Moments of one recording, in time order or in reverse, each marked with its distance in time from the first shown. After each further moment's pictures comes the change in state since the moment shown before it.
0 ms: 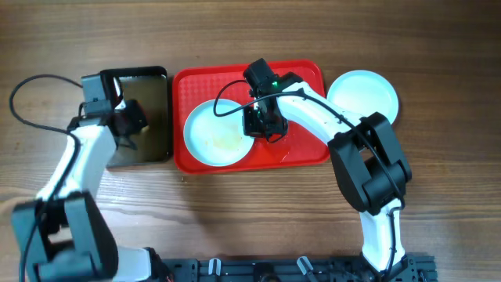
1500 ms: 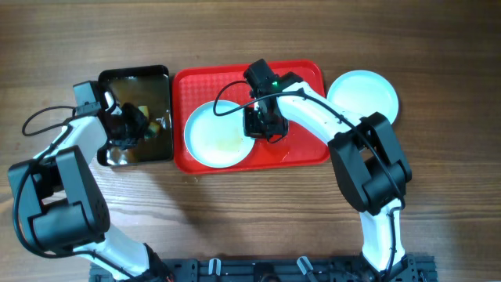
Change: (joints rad) left arm 0.123 0.241 0.024 0.066 0.328 -0.278; right arm 0.000 0.000 0.000 -0.016 -0.004 -0.004
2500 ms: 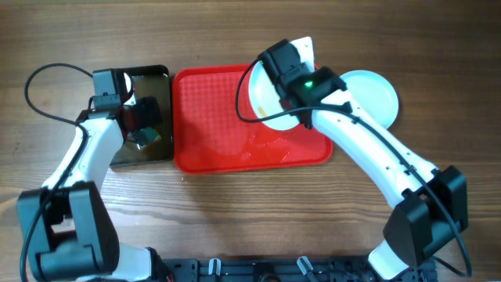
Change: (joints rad) left arm -0.169 -0.192 0.009 -0.065 -0.341 0.374; right arm 0.024 -0.380 -0.021 -0.050 0.929 -0.283
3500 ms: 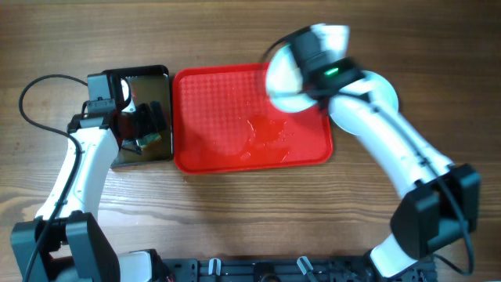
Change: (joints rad) left arm -0.001 -0.121 0.001 -0.192 0.106 -0.084; right arm -0.185 -0.003 -0.001 0.038 -0.079 0.216
